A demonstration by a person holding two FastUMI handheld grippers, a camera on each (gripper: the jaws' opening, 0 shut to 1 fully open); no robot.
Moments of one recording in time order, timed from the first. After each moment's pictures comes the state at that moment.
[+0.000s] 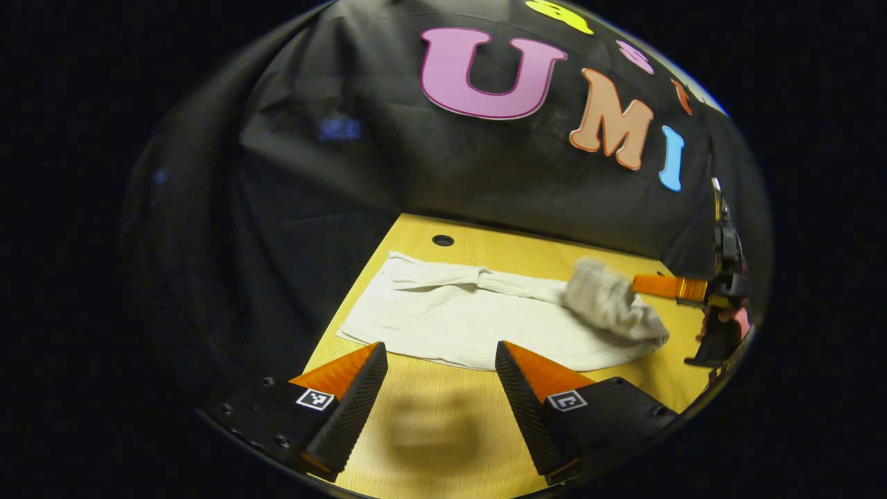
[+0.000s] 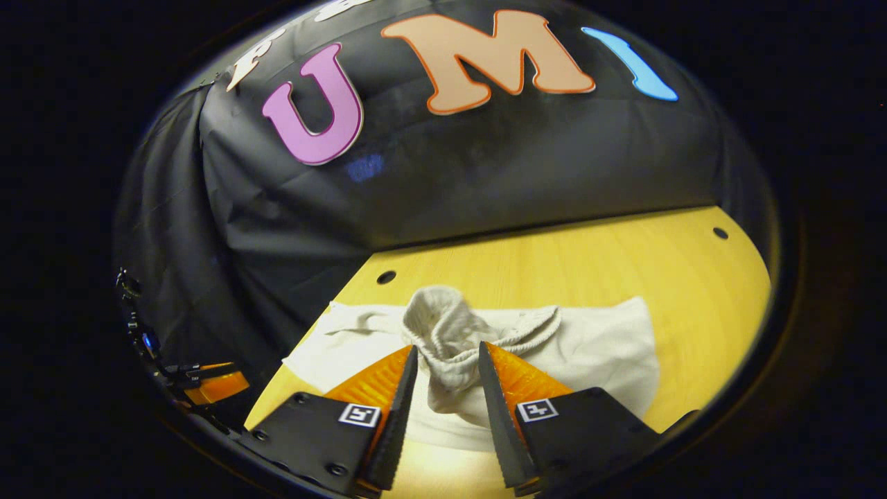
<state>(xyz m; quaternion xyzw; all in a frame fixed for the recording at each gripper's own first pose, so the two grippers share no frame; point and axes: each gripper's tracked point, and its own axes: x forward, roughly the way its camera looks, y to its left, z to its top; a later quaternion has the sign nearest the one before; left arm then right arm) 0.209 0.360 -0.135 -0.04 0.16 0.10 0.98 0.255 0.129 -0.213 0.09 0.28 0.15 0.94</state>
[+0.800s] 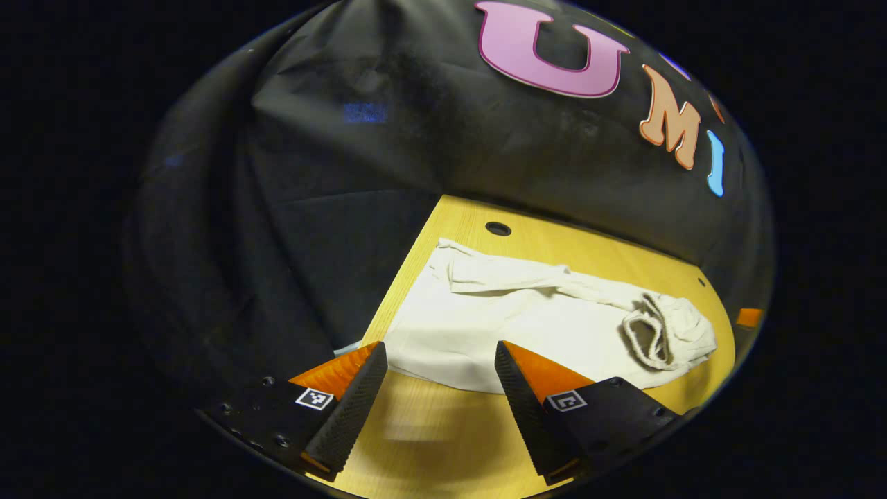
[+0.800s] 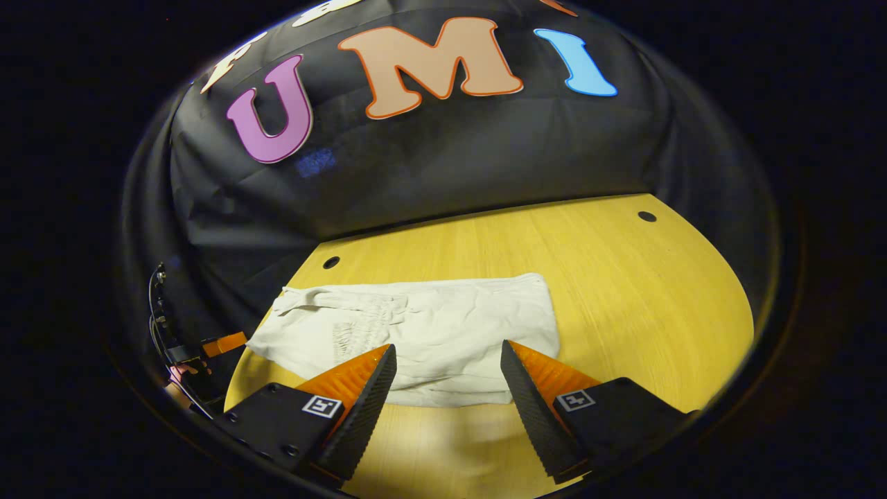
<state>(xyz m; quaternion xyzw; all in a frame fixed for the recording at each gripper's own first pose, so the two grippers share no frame) 0.275 0.461 -0.185 -0.03 0.20 0.15 0.97 0.210 0.002 -0.193 0.07 0.28 0.02 0.96</state>
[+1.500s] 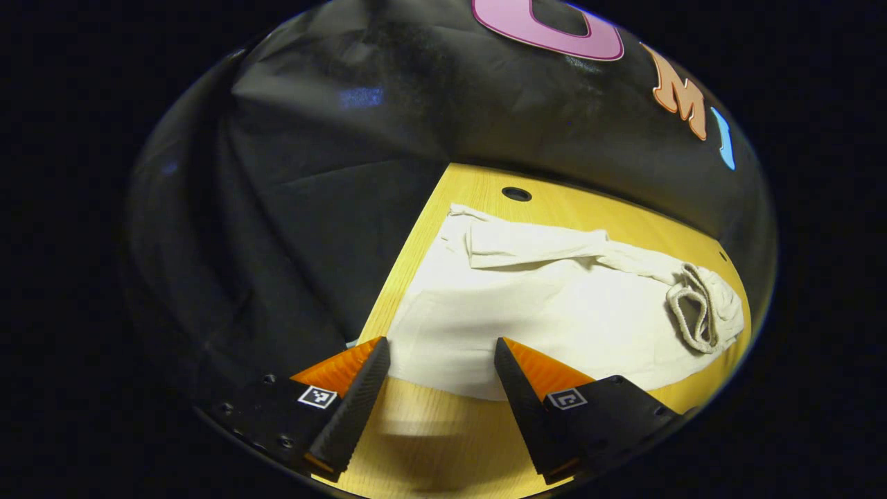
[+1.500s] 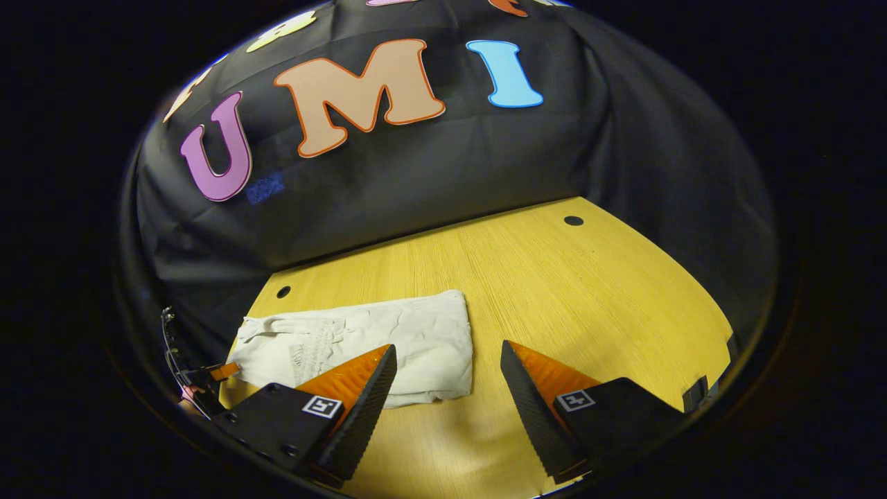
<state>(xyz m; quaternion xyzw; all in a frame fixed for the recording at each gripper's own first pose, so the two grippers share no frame) 0.296 0.481 -0.221 -0.01 0.24 0.16 0.96 0.190 -0.076 -0.158 0.08 0.25 -0.08 0.96</state>
